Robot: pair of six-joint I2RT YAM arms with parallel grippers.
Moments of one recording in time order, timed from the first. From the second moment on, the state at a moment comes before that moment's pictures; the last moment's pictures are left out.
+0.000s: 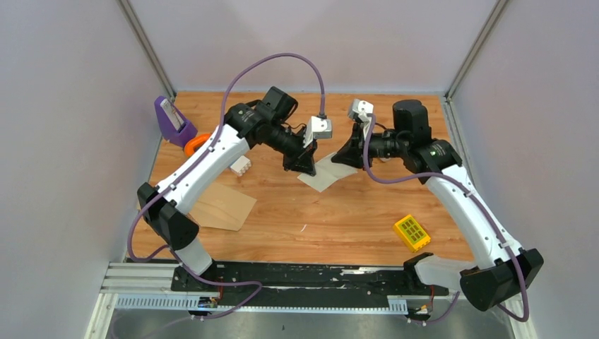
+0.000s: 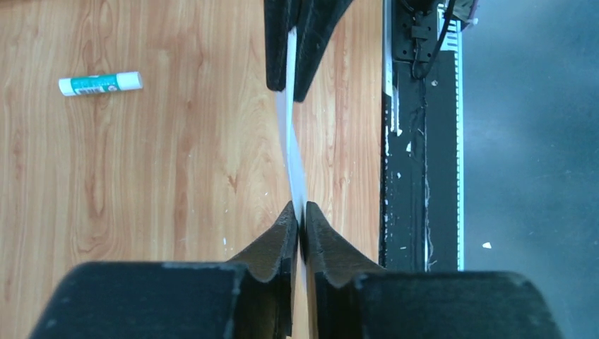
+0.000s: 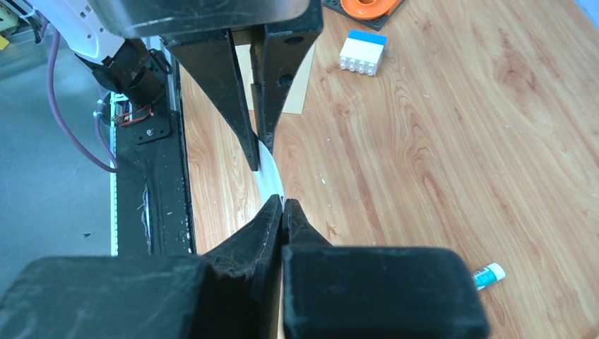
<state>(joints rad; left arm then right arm) -0.69 1.67 1.80 -1.11 0.78 0.53 0.41 1.21 1.31 -0.60 -0.88 -0.28</state>
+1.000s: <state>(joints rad) -0.70 1.56 1.74 -1.06 0.77 0.62 0.31 1.24 1.37 -0.61 -0.94 -0.21</state>
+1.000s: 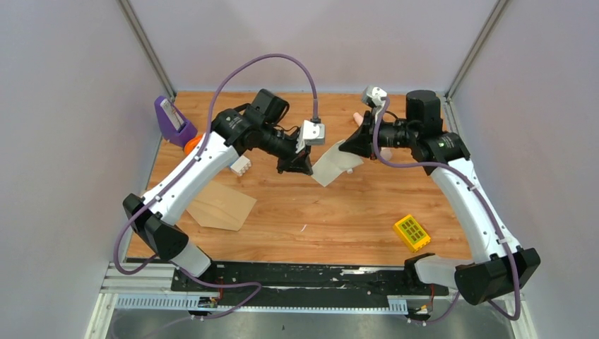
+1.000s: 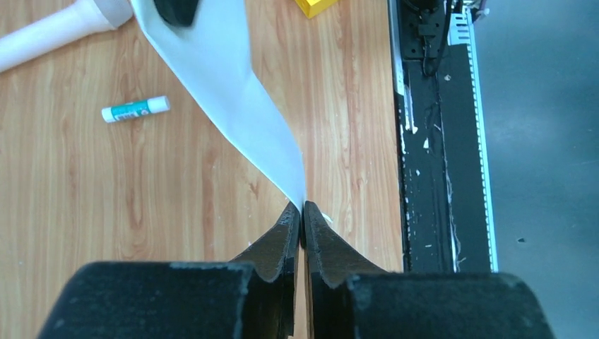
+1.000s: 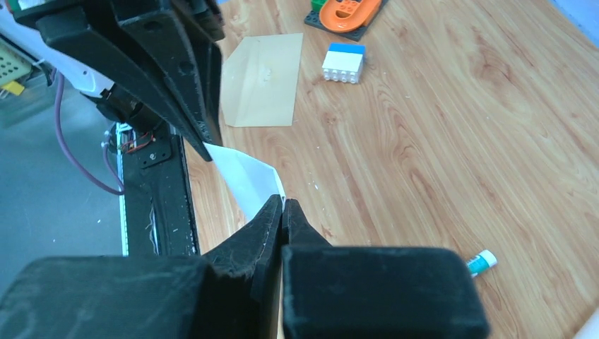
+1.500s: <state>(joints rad) -0.70 1.53 1.67 -1.16 0.75 0.66 0.23 1.27 1.41 -0.59 -0.92 -0.18</state>
